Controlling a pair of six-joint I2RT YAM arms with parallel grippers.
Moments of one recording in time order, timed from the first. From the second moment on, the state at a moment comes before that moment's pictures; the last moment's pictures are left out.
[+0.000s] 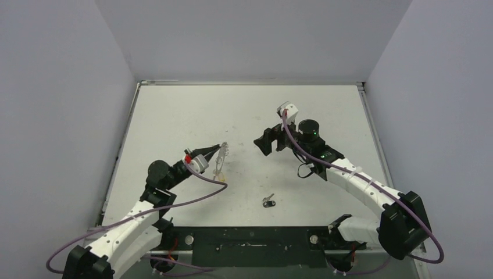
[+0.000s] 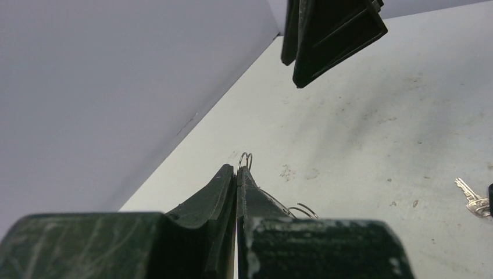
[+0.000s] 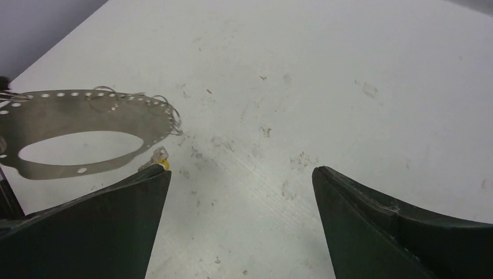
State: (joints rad) left arm -0.45 0.80 0.29 0.71 0.53 0.33; right arm 0.57 1.21 0.77 0.19 -0.28 0.09
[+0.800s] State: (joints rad) left arm -0.46 0.48 0.36 0.10 0.30 0.36; right arm 1.17 1.39 0.89 -0.57 0.38 0.27
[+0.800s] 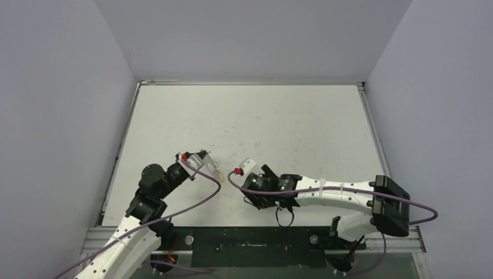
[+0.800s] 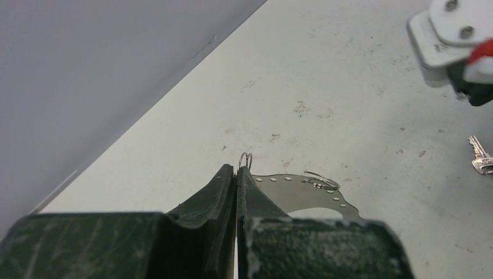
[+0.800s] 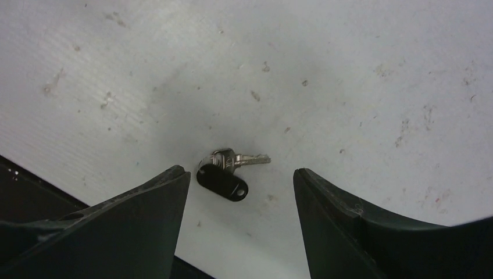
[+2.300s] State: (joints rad) left arm -0.46 0.47 0.36 0.05 0.29 0.37; right arm 1.34 1.66 0.89 -0.60 0.55 0.46
